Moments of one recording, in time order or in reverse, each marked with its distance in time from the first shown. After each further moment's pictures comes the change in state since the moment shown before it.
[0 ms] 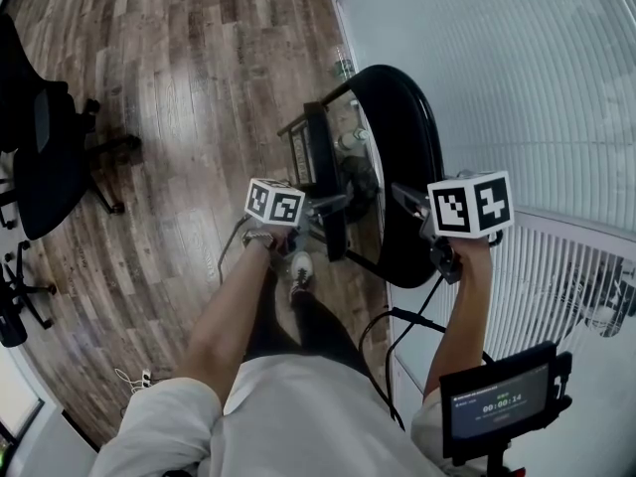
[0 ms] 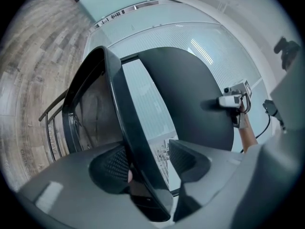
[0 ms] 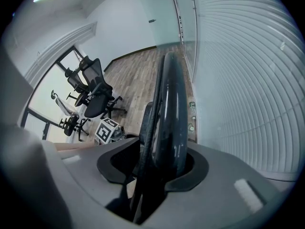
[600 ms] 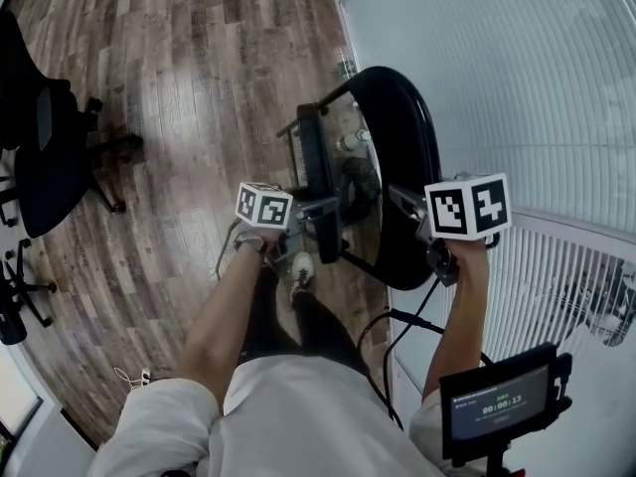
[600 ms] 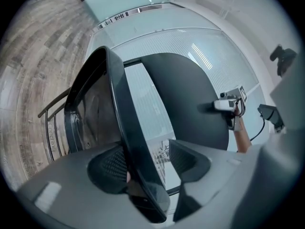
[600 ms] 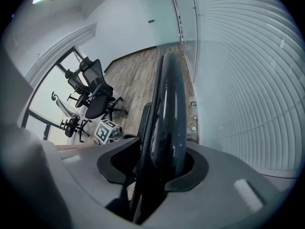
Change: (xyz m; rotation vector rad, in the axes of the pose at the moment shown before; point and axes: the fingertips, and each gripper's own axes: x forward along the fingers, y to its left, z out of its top) left arm -0.021 0.004 -0.004 -0.030 -0.026 -0.025; right arm 0.003 0.006 0.000 0.009 -0.005 0.013
